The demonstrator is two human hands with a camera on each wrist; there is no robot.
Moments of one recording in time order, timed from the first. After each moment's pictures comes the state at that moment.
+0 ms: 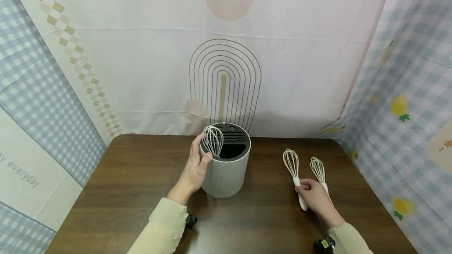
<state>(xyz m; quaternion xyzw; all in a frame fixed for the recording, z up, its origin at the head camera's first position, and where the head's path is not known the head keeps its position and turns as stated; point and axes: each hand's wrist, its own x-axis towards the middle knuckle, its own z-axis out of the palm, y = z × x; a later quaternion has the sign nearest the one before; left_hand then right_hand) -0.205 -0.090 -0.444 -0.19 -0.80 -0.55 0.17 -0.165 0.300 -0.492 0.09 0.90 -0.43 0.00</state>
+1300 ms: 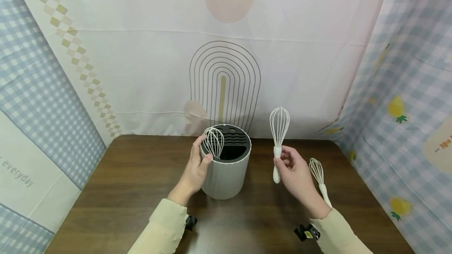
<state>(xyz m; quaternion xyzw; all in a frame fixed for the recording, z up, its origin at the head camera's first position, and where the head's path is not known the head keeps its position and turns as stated) -0.203 -0.089 -0.445 -0.20 -0.79 -0.56 0.17 -0.165 0.209 -0.392 -0.07 0.85 -0.50 -0.17</state>
